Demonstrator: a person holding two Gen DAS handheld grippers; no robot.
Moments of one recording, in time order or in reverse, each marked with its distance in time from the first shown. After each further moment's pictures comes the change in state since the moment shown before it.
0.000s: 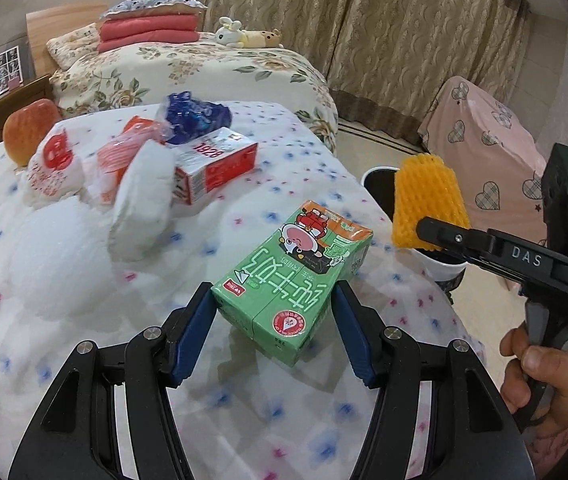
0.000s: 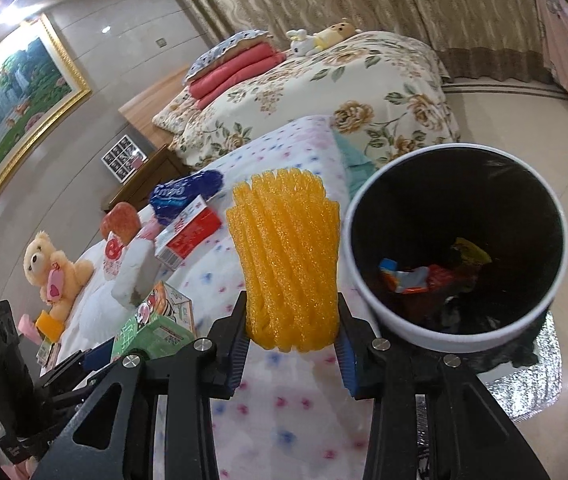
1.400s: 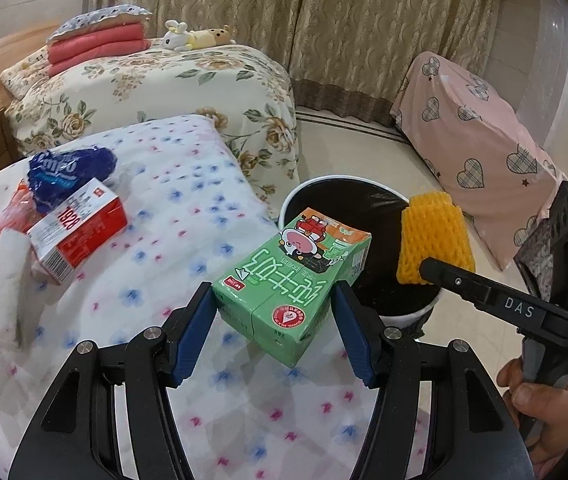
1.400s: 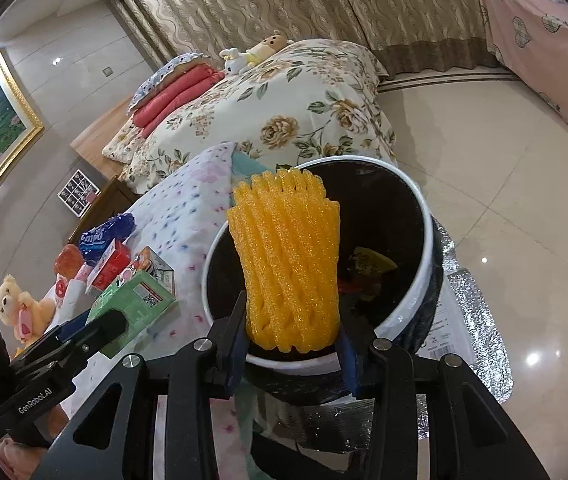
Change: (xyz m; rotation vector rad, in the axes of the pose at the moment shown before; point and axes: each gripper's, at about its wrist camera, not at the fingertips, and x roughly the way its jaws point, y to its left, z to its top) left arm 0.057 -0.092 0.049 0.116 0.024 -0.050; right arm -0.029 -0.090 0.014 0.114 -0.040 -0.134
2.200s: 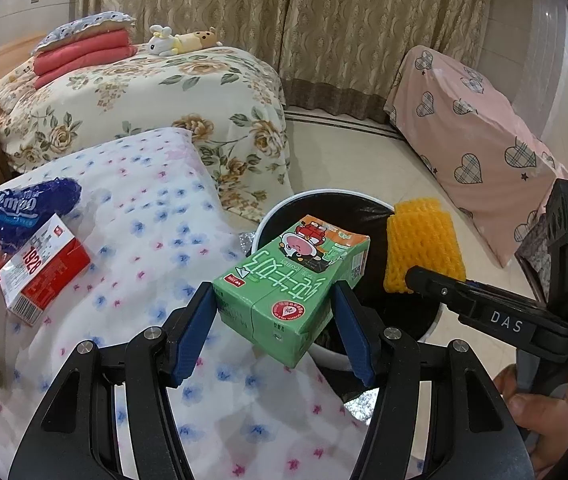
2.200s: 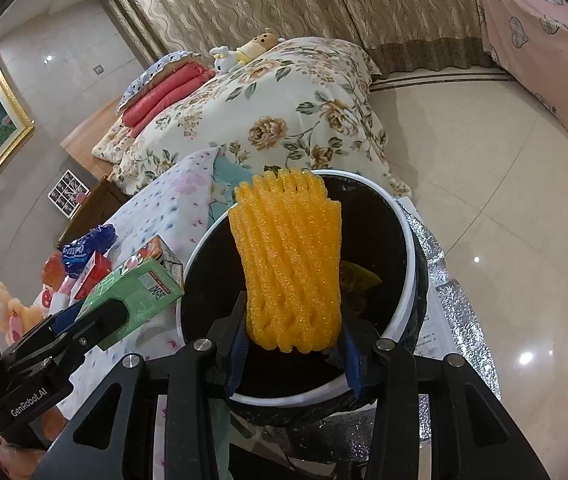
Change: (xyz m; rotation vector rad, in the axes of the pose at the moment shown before) left arm 0.026 -0.023 0.025 0.036 0.002 -0.005; right arm 0.014 -0.014 0.020 -0.007 0.018 -0.026
